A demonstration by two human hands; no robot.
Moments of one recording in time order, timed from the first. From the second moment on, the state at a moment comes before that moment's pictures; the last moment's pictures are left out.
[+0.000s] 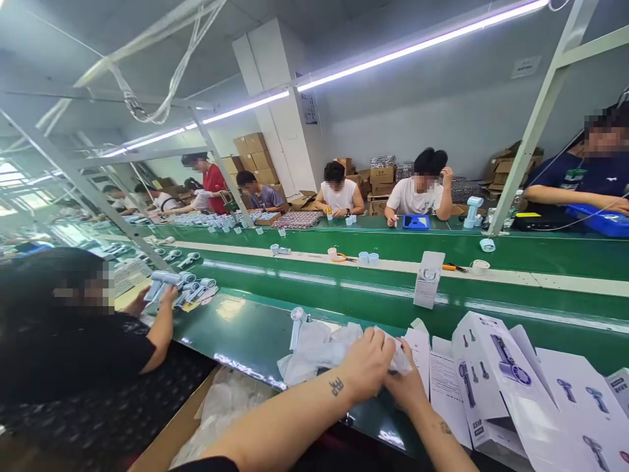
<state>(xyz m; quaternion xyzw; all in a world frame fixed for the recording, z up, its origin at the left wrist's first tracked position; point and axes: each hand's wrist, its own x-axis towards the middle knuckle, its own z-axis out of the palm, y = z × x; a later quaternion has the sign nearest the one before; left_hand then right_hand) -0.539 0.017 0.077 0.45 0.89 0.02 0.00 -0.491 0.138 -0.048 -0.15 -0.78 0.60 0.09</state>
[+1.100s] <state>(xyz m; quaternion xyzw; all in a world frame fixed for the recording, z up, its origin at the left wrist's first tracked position) -0.561 -0.049 0.039 0.58 0.80 0.10 -0.11 -0.492 0.169 0.029 0.06 -0.88 0.47 -0.02</state>
